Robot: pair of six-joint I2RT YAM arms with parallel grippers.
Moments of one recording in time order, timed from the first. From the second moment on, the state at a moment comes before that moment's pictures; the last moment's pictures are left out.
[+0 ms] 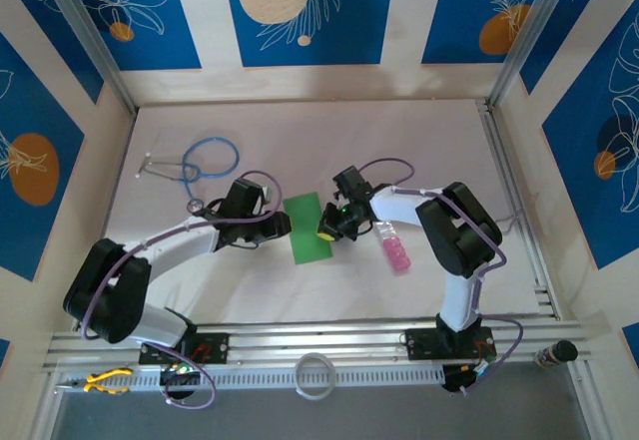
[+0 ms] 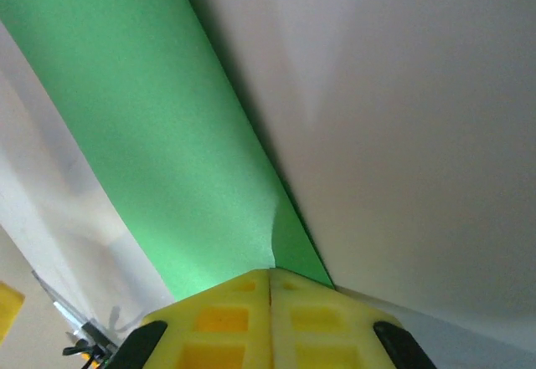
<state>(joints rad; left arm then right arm) -0.53 1.43 0.73 -0.23 0.30 -0.71 0.61 1.87 1.03 -0.30 -0.50 0.97</state>
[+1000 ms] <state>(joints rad) -0.53 1.55 0.73 -0.18 0.38 -0.77 0.57 1.90 1.01 -0.24 -0.58 0.84</state>
